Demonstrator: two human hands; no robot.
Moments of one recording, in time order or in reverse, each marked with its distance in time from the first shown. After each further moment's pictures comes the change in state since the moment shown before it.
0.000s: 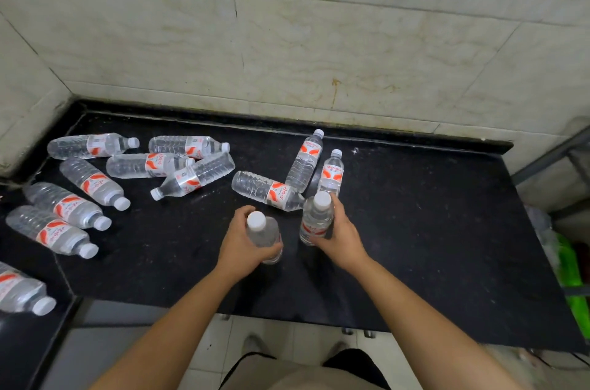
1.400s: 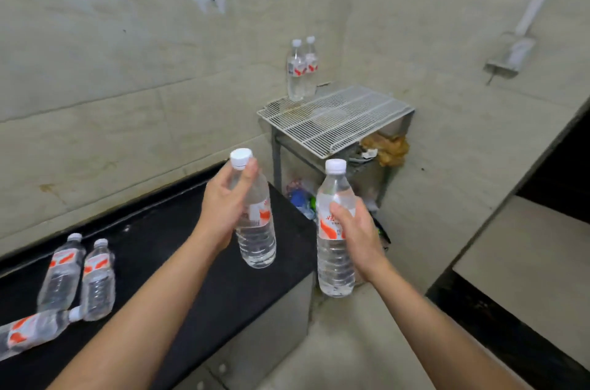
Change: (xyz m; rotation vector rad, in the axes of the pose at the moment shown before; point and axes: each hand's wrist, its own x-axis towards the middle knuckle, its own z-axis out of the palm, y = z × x) left_hand -0.217 0.369 0.257 -0.543 -0.592 0.492; right_hand -0.368 0.090 -0.313 0.610 0.978 0.093
